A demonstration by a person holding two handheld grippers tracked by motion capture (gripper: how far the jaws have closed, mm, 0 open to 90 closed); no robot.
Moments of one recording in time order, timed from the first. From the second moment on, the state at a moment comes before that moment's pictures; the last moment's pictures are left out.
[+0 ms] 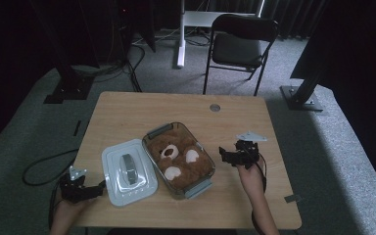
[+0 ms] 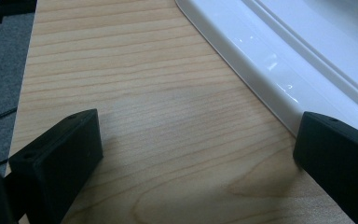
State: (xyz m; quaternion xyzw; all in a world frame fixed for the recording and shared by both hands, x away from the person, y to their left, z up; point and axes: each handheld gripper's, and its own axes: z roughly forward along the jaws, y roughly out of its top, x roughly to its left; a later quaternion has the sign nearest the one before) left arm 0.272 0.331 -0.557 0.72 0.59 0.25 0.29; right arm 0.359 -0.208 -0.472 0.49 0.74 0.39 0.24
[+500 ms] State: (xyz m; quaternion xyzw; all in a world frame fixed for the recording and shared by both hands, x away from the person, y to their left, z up) left arm 0.269 0.329 -0.547 0.72 0.60 0.21 0.28; right arm 0.361 -0.218 -0.488 0.51 0.74 0.38 0.23
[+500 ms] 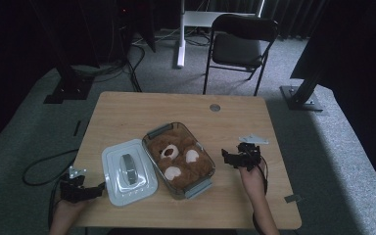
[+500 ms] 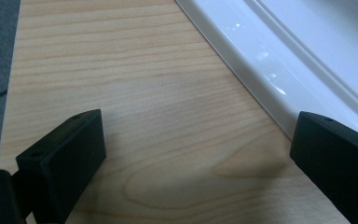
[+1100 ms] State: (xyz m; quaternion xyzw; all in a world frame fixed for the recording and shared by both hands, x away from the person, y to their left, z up) left arm 0.267 0.293 -0.522 0.72 0.58 0.20 0.32; right arm 0.367 -0.216 -0.518 0.51 0.74 0.37 0.21
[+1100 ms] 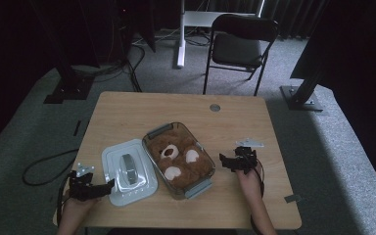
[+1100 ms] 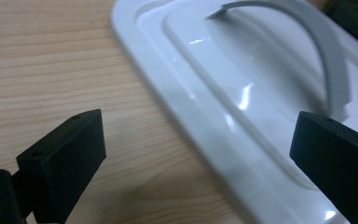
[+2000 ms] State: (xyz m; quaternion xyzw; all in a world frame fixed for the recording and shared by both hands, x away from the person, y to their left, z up) left arm 0.302 0.221 -0.513 0.74 0.55 0.19 0.33; right arm 0.361 -0.201 -0.536 0.49 0.78 0.34 0.20
